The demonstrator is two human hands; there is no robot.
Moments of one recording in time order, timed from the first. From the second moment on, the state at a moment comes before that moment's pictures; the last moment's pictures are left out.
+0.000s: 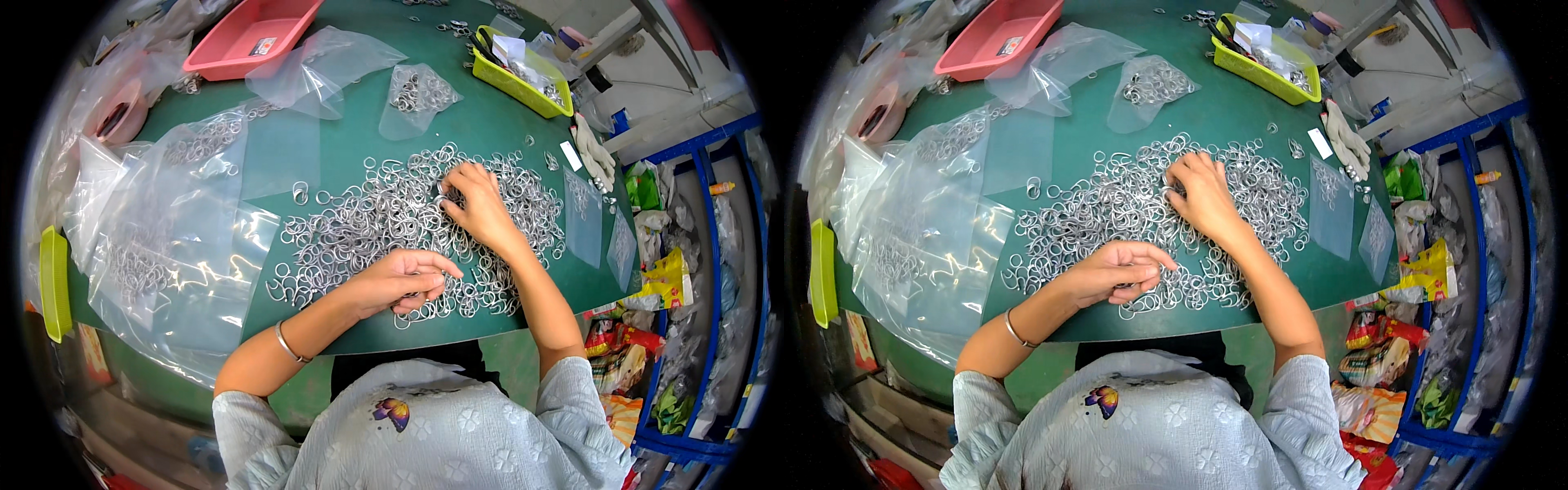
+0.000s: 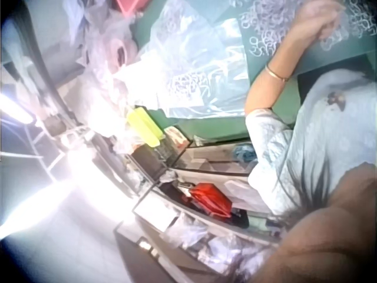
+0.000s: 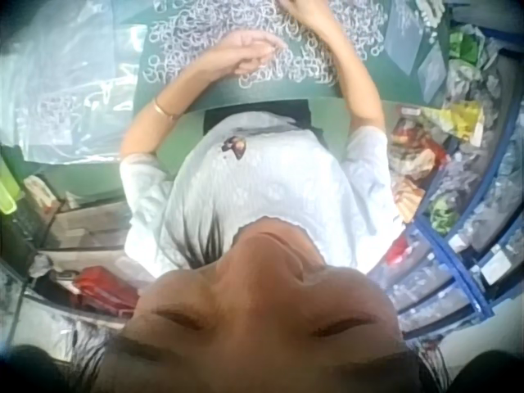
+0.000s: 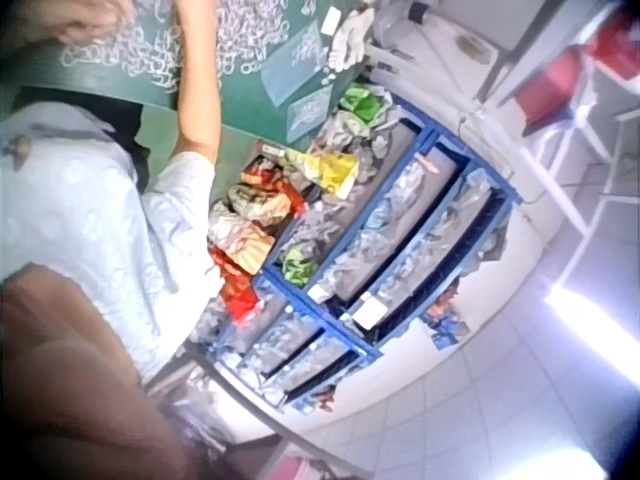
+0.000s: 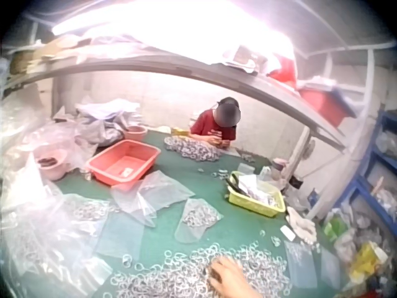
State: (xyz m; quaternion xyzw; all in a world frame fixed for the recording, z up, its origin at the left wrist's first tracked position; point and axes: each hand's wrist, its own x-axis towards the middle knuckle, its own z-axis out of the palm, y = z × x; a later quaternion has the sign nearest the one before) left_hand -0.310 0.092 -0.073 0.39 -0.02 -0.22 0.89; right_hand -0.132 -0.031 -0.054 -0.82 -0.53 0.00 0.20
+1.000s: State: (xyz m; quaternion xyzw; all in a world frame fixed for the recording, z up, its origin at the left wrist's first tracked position) left_hand -0.308 0.088 -0.075 0.40 0.05 -0.12 0.91; right_hand -0.191 -0.070 -0.024 -0.76 -0.42 0.17 0.46
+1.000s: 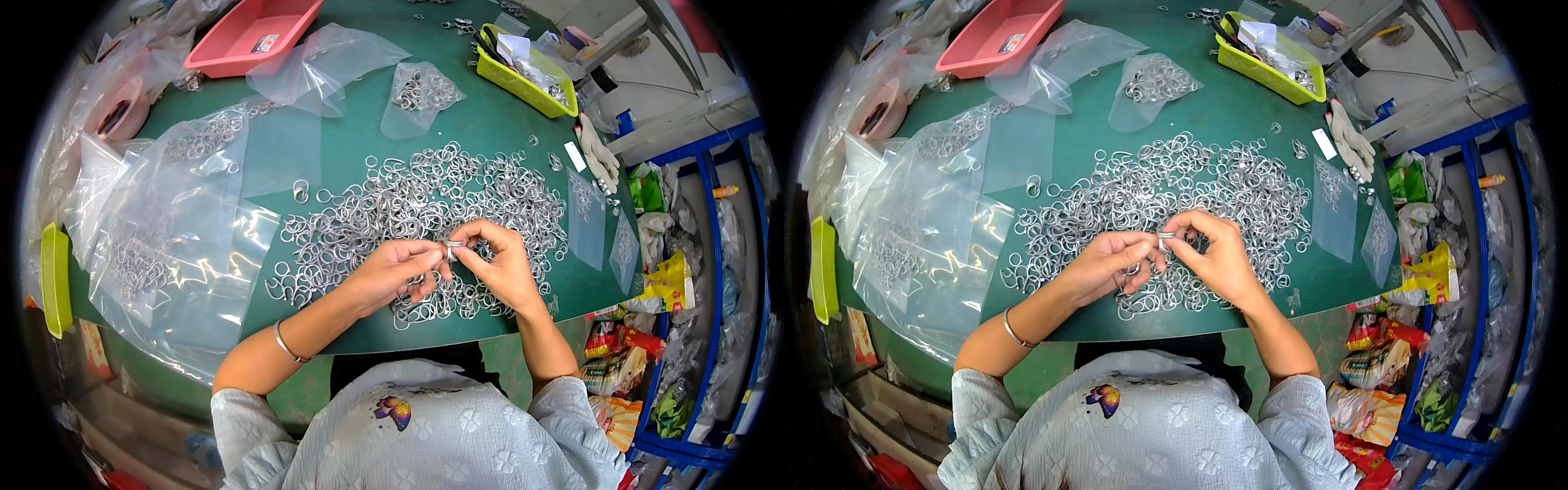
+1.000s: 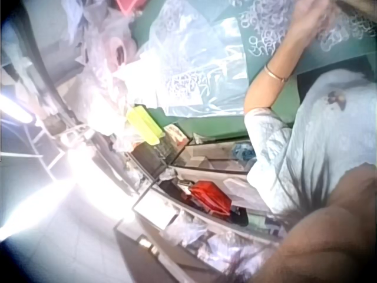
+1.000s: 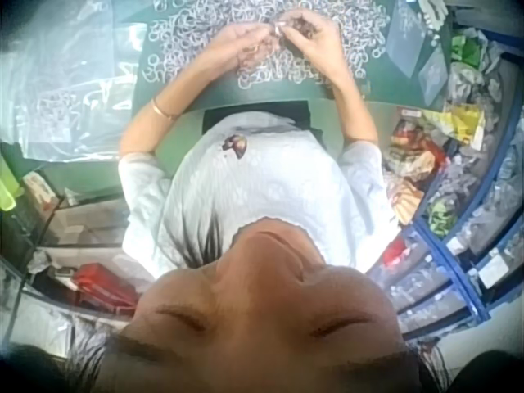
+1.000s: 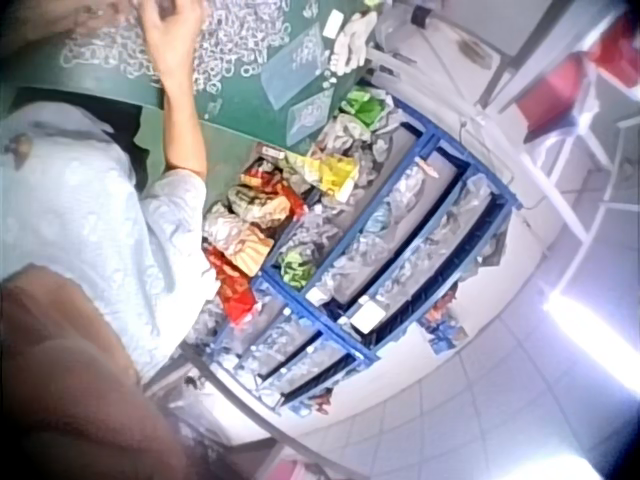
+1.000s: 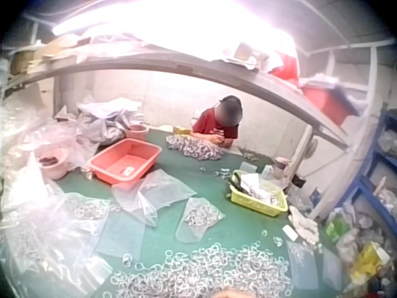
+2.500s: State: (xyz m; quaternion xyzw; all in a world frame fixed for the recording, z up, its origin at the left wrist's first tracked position) left_hand -0.308 0.109 -0.065 0.29 0.09 0.06 0.95; right_hand -0.164 -0.065 -0.041 -0.76 -0.61 0.00 0.21
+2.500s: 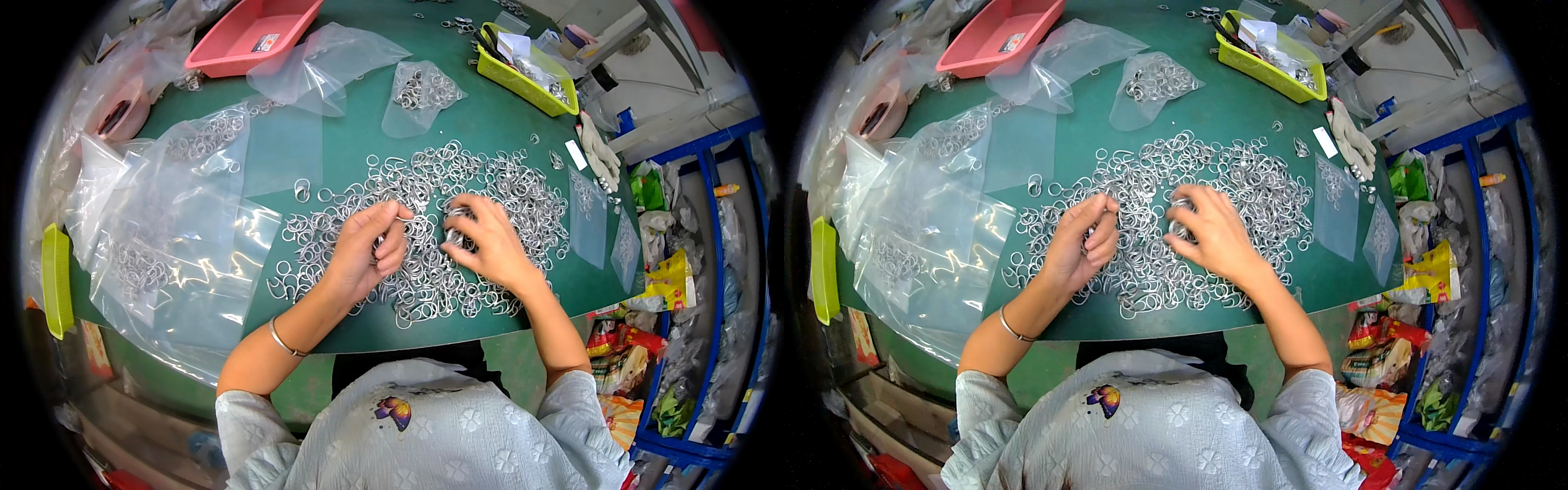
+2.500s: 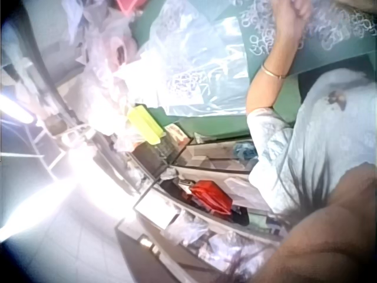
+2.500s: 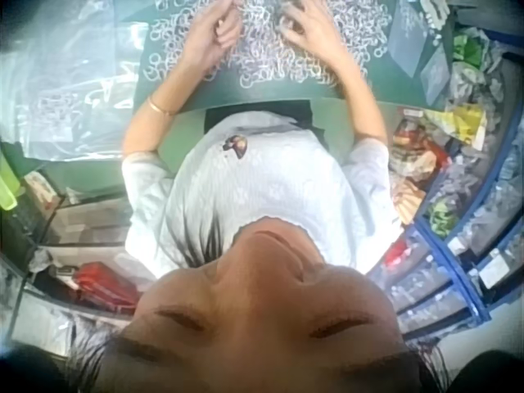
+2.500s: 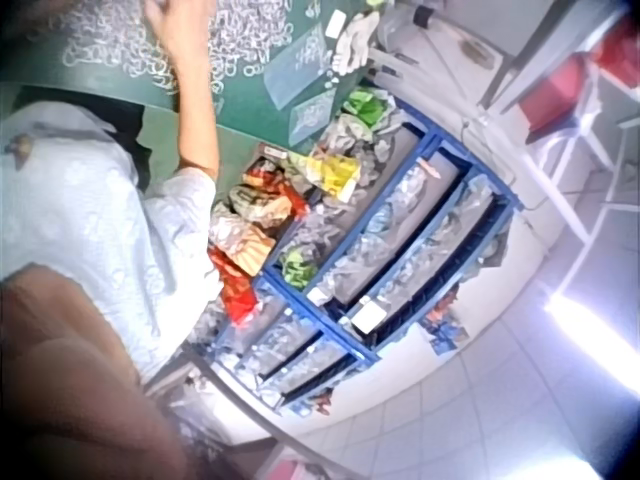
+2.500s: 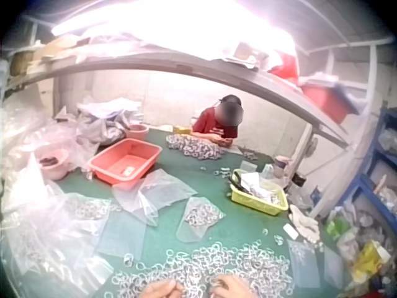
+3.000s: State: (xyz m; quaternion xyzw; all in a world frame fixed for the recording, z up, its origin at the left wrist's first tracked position) left_hand -0.304 0.114 -0.066 0.27 0.16 0.20 0.93; right_hand -0.192 -0.041 -0.043 -0.68 -0.69 0.09 0.21
